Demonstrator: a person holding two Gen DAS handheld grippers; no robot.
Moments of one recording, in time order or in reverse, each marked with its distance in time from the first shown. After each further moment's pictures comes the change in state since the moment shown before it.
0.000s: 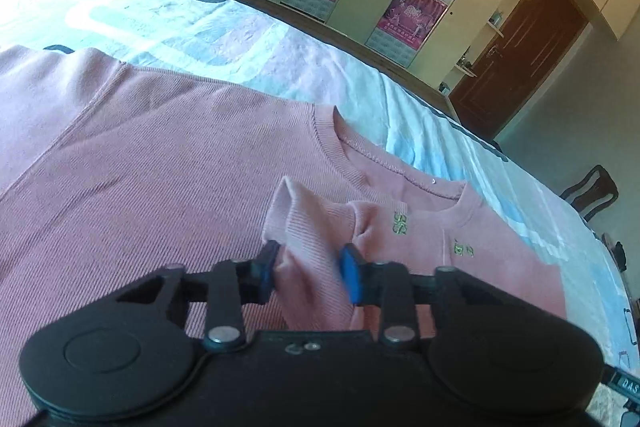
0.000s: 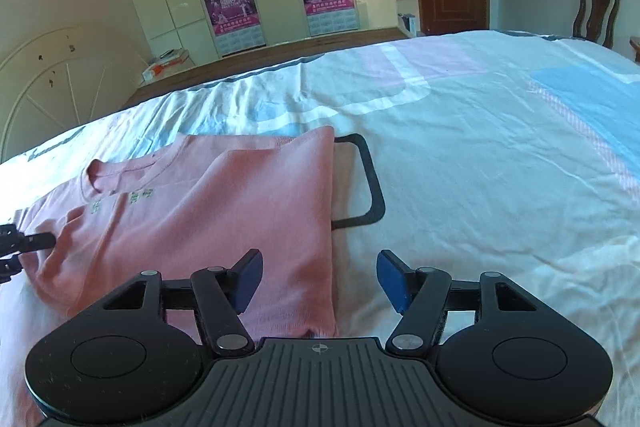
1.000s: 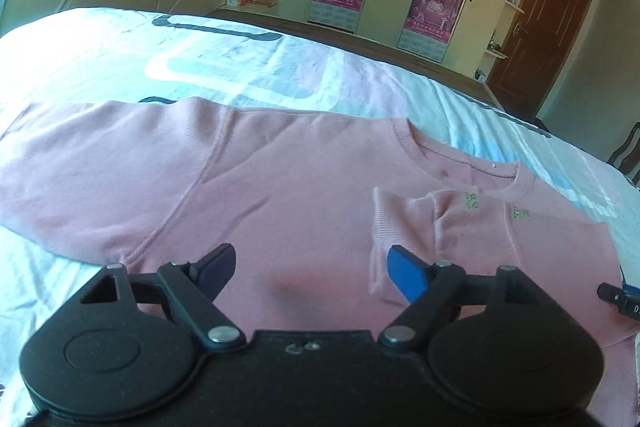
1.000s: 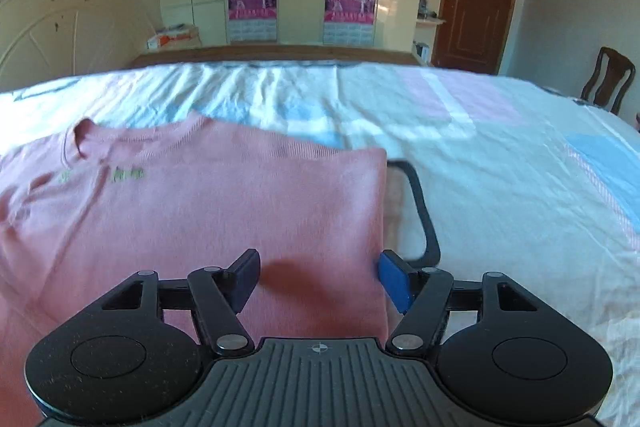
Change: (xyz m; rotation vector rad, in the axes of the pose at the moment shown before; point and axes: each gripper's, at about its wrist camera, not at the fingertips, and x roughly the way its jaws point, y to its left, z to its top) left arm -0.075 0.049 -0.004 0.127 -0.026 0.180; right arm 0.035 0.050 -0.009 -0.213 -0.001 -0.096
